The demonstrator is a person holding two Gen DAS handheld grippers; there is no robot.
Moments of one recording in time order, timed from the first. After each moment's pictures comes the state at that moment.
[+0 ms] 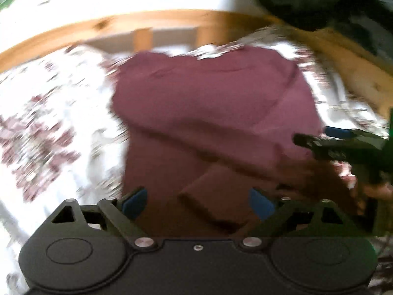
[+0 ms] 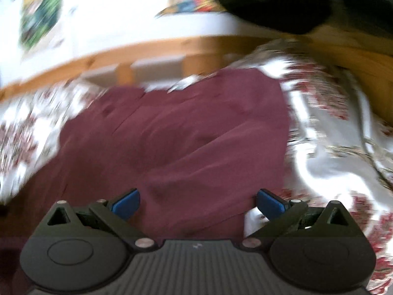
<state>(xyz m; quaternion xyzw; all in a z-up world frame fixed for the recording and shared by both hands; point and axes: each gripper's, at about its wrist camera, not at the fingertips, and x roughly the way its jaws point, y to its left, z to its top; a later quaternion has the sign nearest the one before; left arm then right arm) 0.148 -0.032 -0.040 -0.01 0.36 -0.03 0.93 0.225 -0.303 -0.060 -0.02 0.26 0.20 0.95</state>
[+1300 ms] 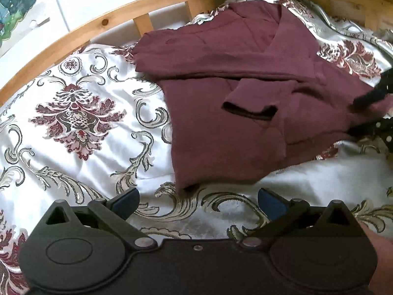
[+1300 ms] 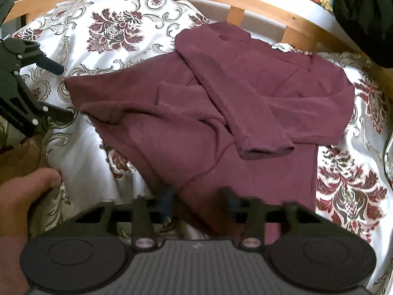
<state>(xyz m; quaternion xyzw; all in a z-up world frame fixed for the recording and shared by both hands) 0.059 0.001 -0.071 0.15 0.38 -0.04 0.91 0.064 -0.239 -0.053 -0.22 0.34 0.28 0.87</state>
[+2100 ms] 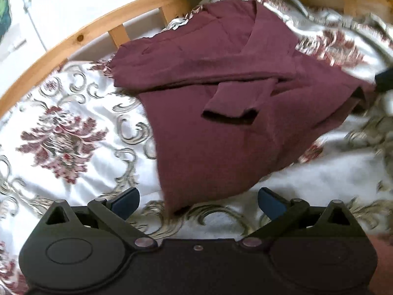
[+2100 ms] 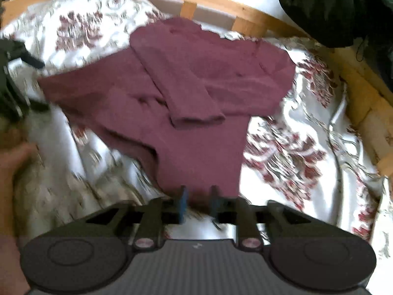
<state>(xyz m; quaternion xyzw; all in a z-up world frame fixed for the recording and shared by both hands) 0.067 -0.015 -0.066 0.18 0.38 -0.09 0.90 0.040 -0.311 -0.026 -0.23 0.36 0.17 0.89</state>
